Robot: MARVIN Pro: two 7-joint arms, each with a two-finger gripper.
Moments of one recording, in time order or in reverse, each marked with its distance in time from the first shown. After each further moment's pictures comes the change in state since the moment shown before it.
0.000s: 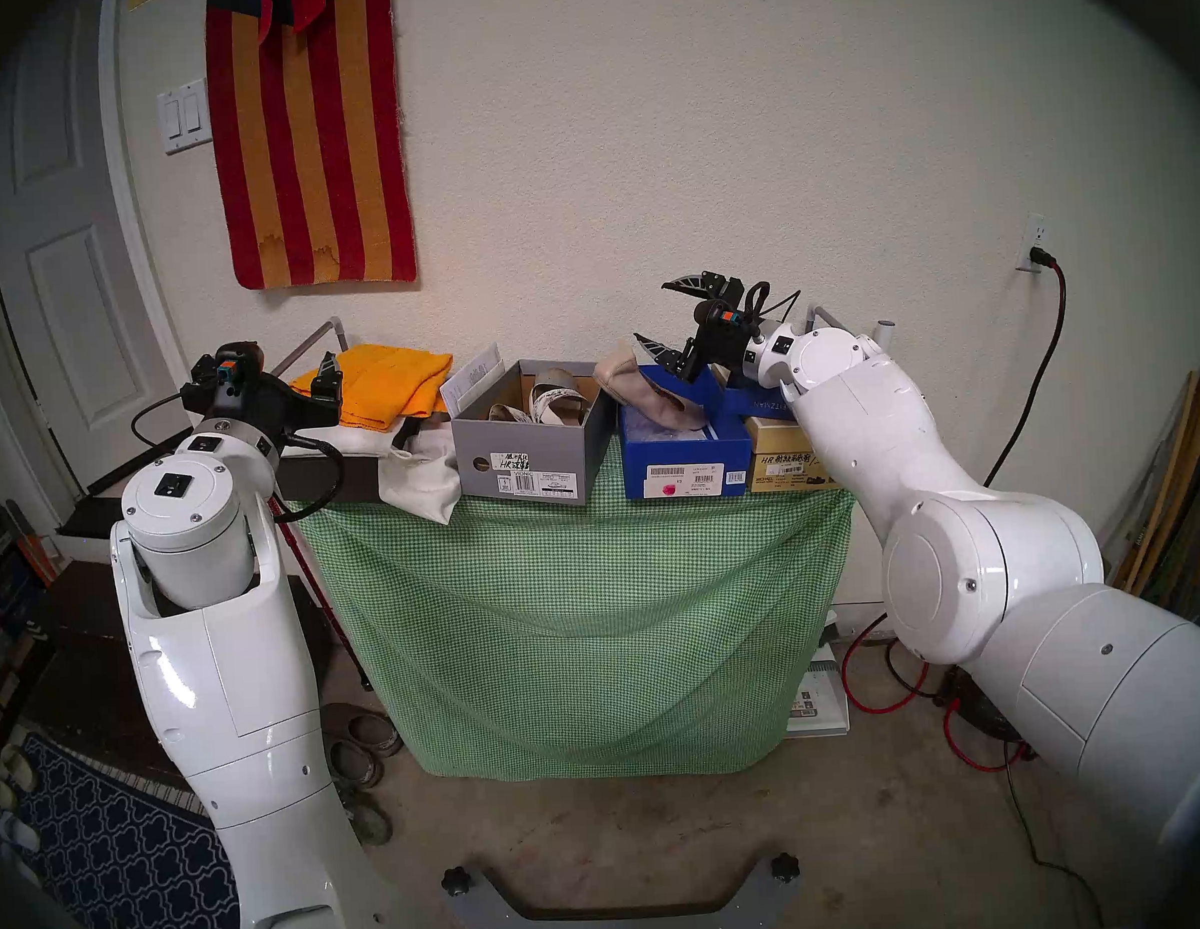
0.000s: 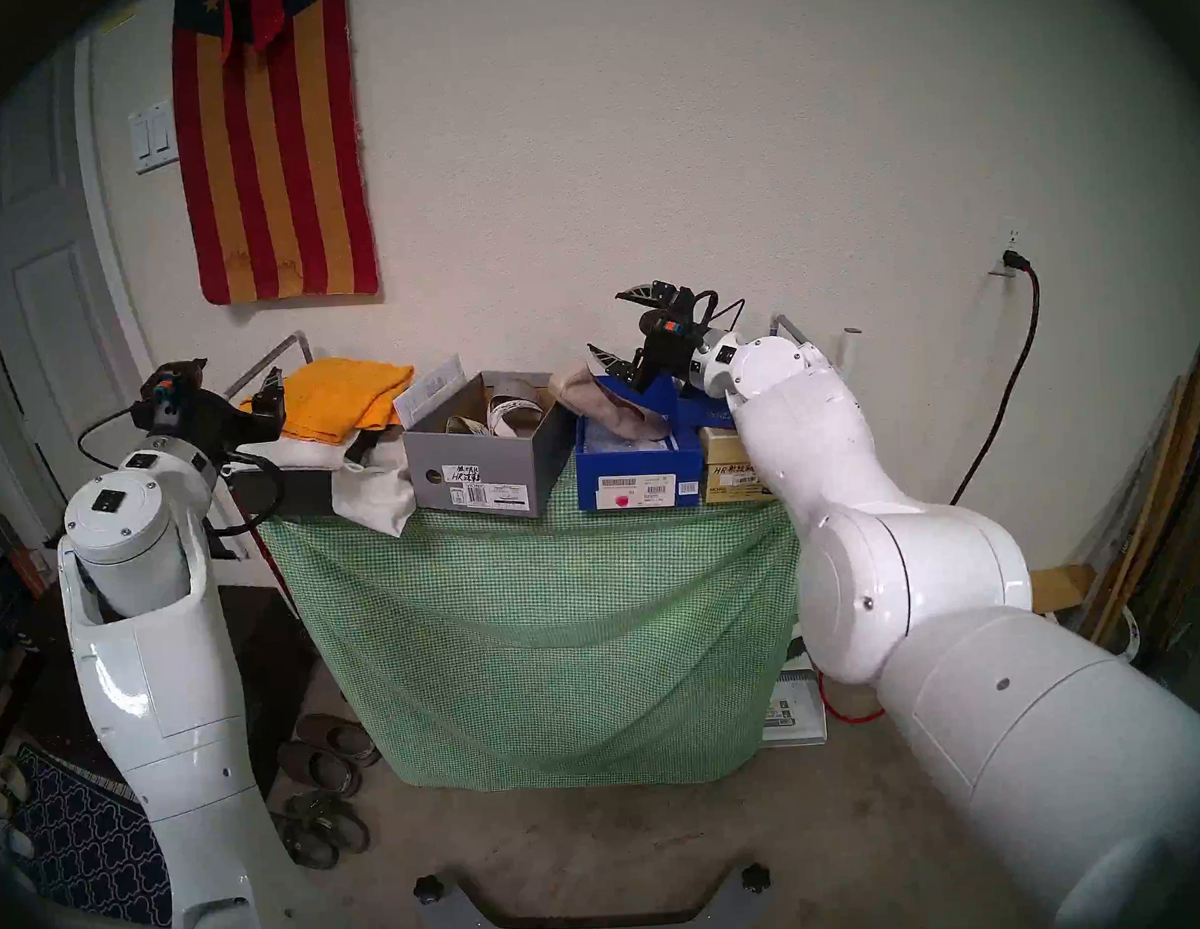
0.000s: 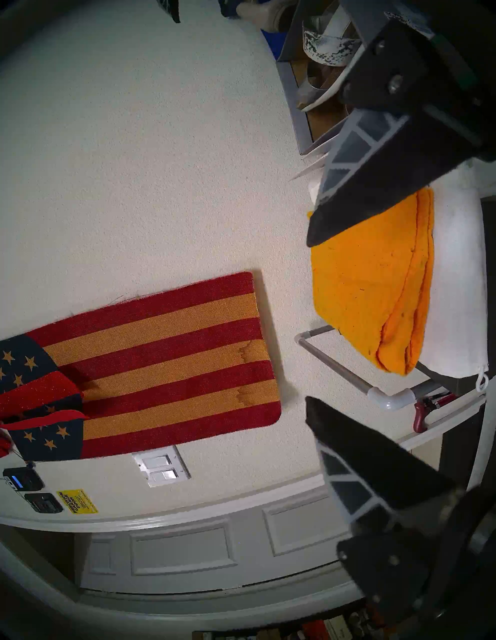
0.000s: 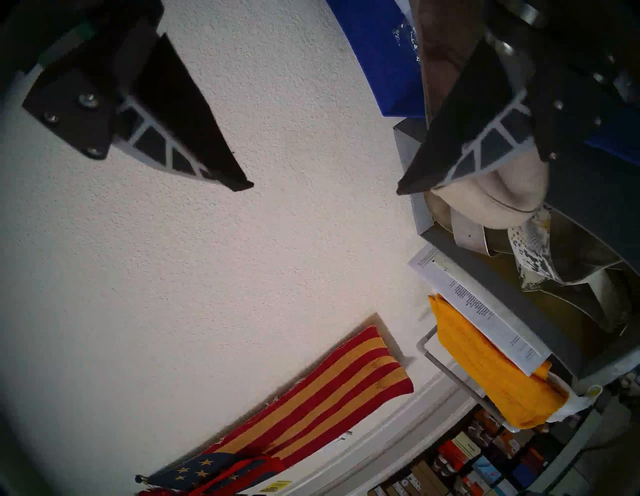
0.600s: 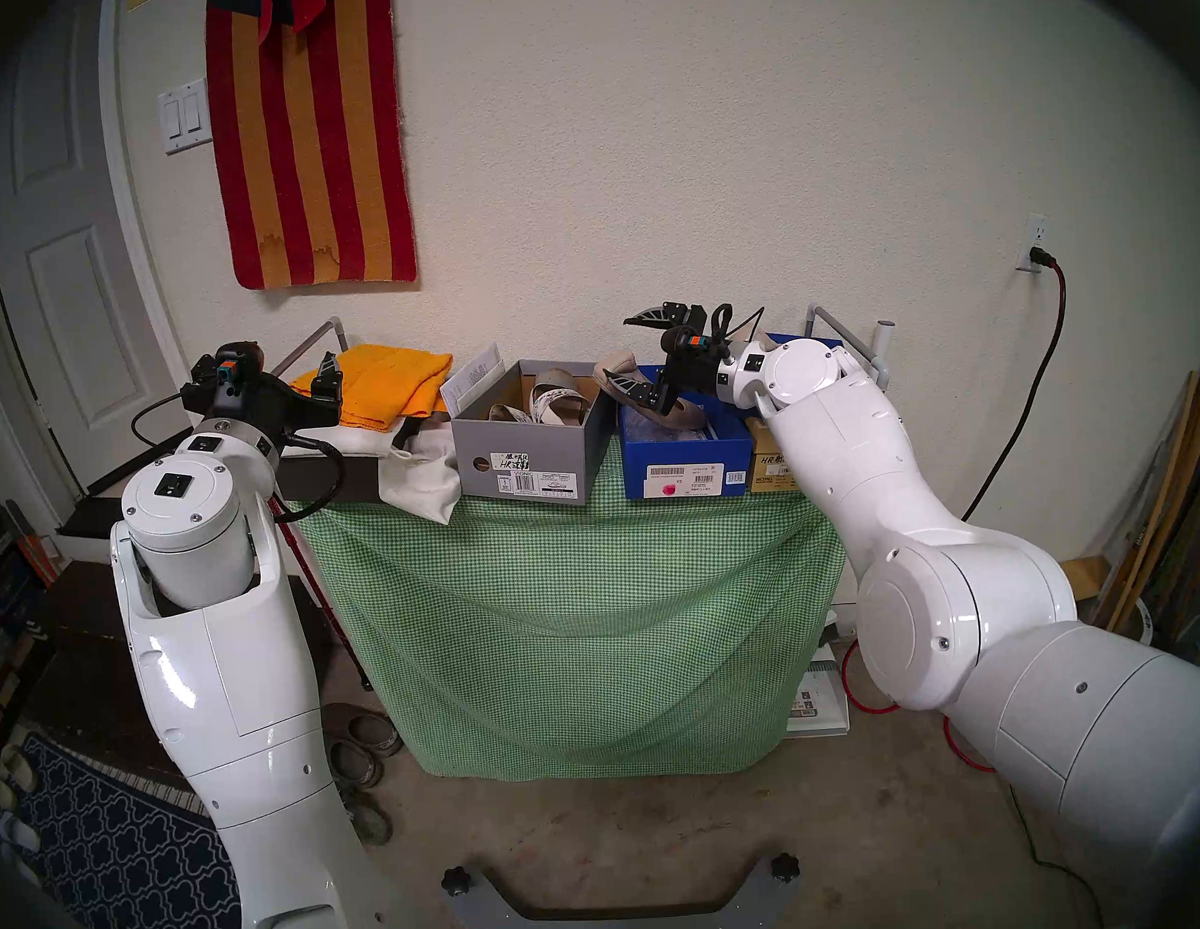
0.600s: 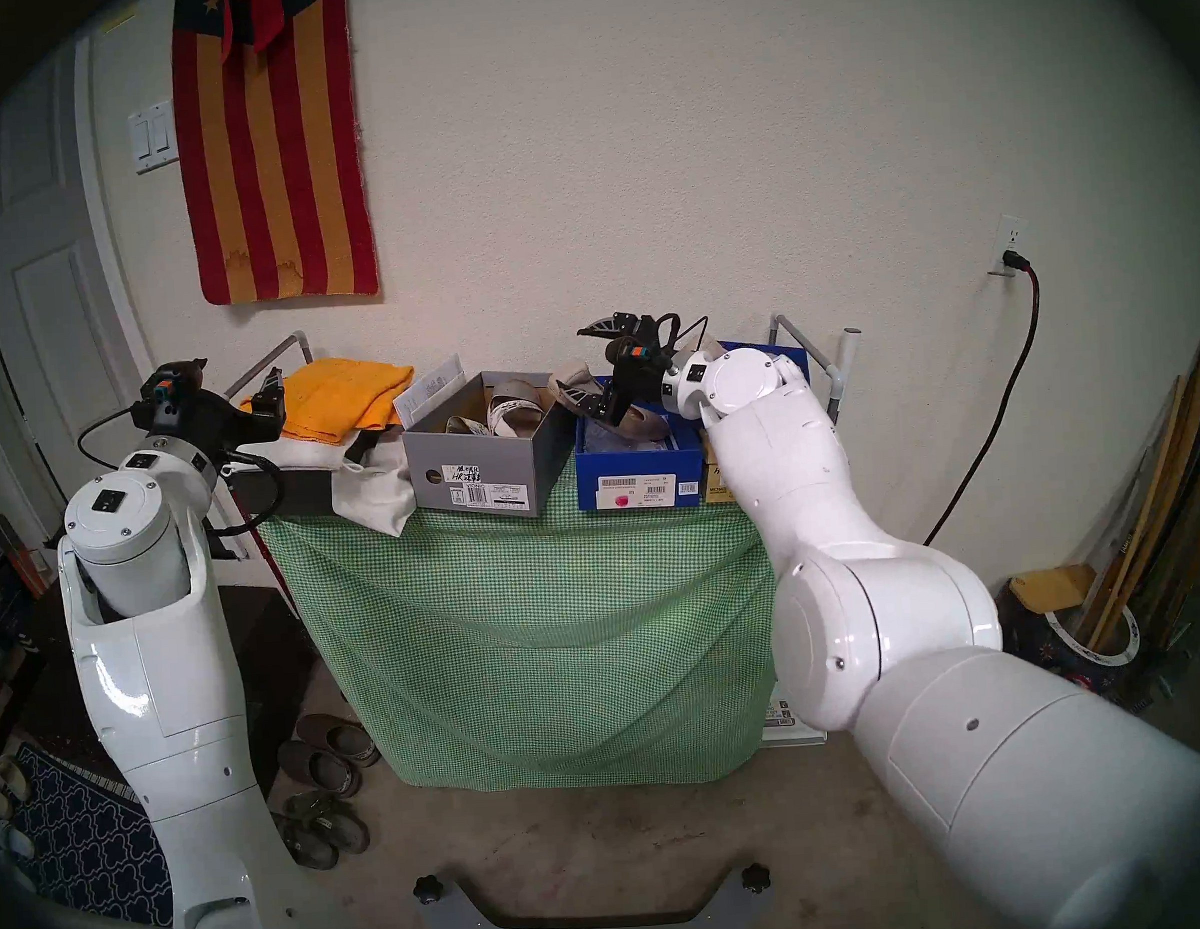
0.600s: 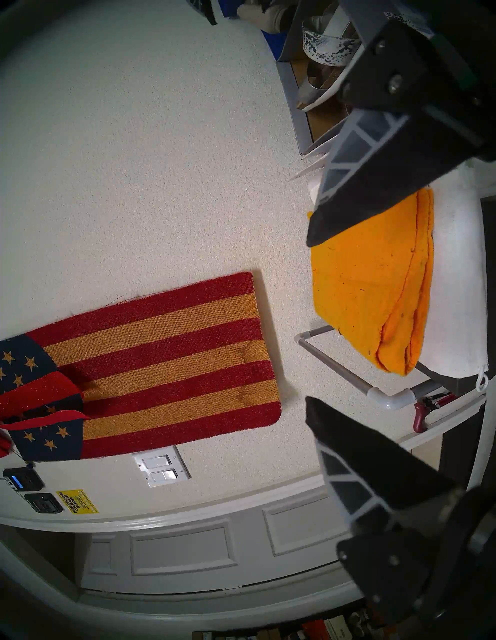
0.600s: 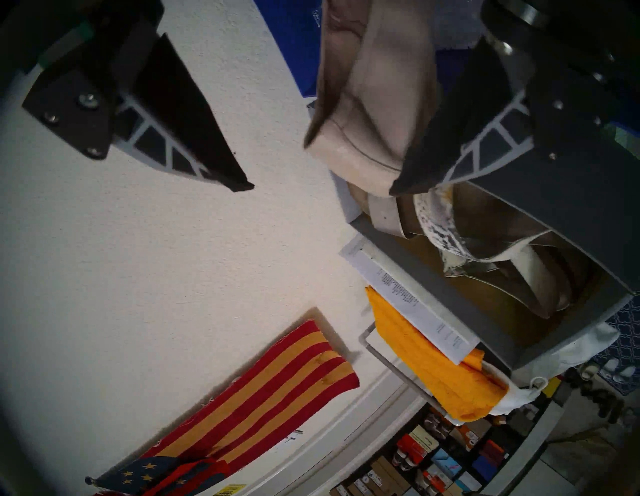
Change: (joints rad) left arm -0.002 -0.004 -0.003 0.000 0.005 -0.002 -0.004; right arm -0.087 -0.059 -0.031 -0.108 -0.003 0.094 0.123
